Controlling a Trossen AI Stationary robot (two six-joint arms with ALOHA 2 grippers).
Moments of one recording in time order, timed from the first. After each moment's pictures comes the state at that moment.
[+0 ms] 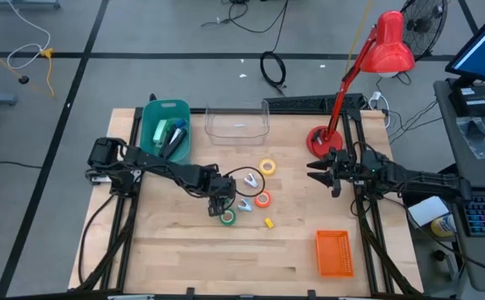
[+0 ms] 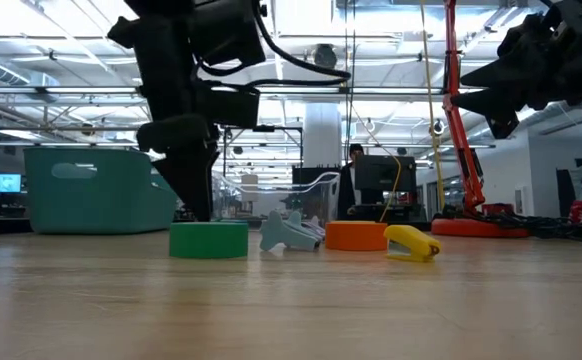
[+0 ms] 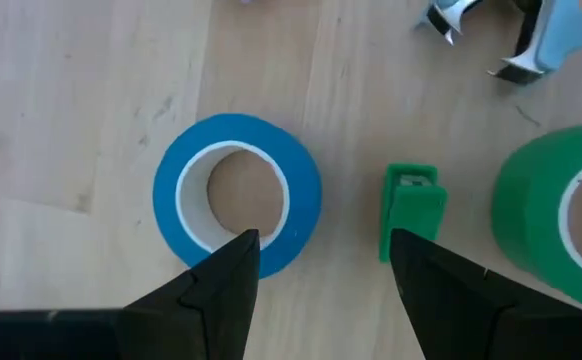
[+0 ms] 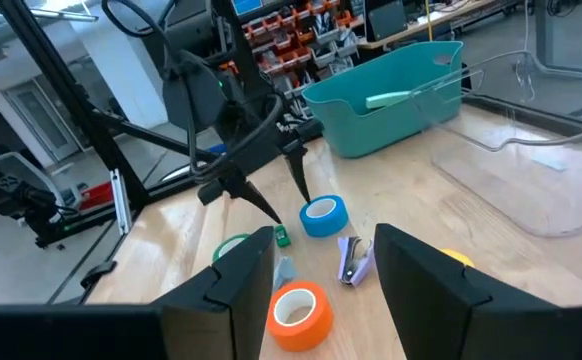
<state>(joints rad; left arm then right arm) -0.11 1.76 1.09 -0.60 -0.19 -0.21 -0.17 0.23 0.13 0.01 -0.11 0.36</state>
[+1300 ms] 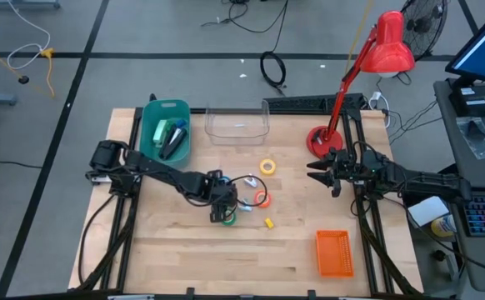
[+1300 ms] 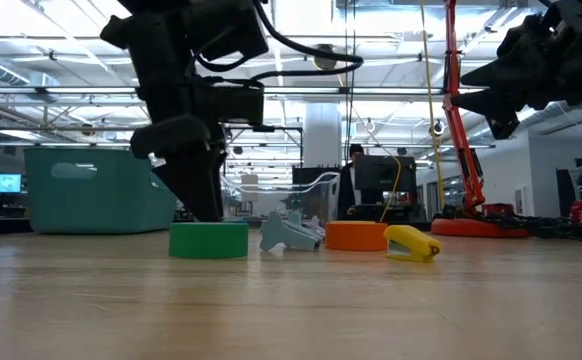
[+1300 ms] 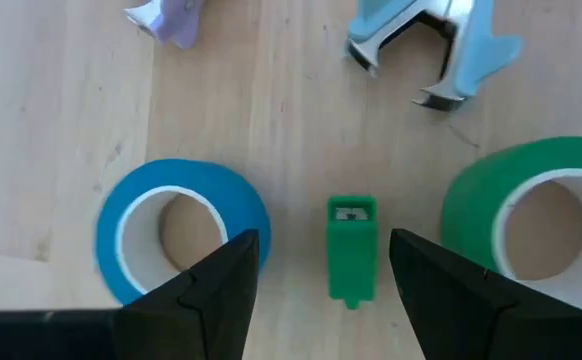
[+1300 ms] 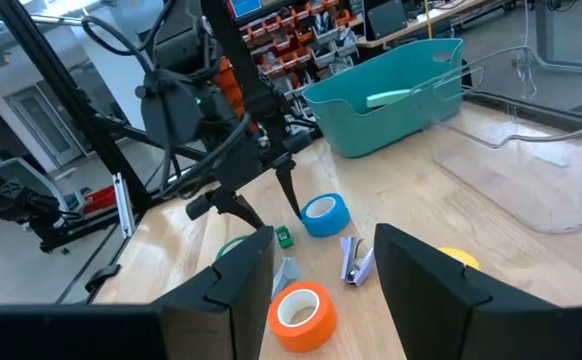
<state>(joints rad) -0.17 1.80 1.09 -0.52 -0.21 -0.20 -0.17 0.23 0.13 0.01 -0.11 0.38</state>
